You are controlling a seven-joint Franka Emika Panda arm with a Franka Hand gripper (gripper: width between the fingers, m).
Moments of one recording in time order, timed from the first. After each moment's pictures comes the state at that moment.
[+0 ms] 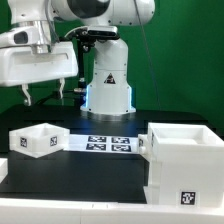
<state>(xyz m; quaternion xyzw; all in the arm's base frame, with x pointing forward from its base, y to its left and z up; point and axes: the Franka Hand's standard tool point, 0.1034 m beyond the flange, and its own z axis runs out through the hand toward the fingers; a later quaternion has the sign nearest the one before) 0.372 -0.171 0.099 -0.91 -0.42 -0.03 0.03</state>
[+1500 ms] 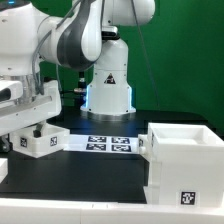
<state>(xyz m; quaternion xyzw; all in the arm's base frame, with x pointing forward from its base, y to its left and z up) 0.383 -0.205 0.016 -0.91 -0.42 0.06 0.03</state>
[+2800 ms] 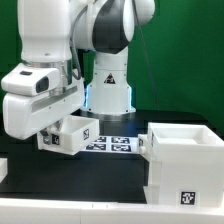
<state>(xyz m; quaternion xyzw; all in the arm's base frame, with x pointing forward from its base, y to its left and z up) 0.456 -0.138 0.044 -0.86 -0.51 0.05 0.05</state>
